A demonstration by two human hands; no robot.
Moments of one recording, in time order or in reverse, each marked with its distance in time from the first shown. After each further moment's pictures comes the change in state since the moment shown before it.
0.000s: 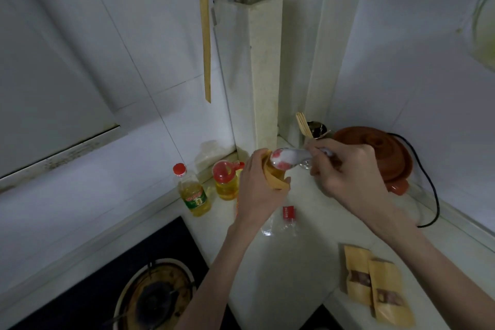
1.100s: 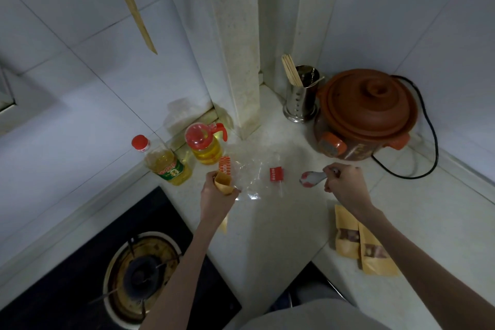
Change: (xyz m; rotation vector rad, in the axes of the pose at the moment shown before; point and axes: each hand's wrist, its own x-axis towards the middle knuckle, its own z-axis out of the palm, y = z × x) left_hand -0.037 -0.170 0.042 0.058 -0.128 -0.574; right_hand -0.111 0.204 0.089 -0.054 -0.253 0.849
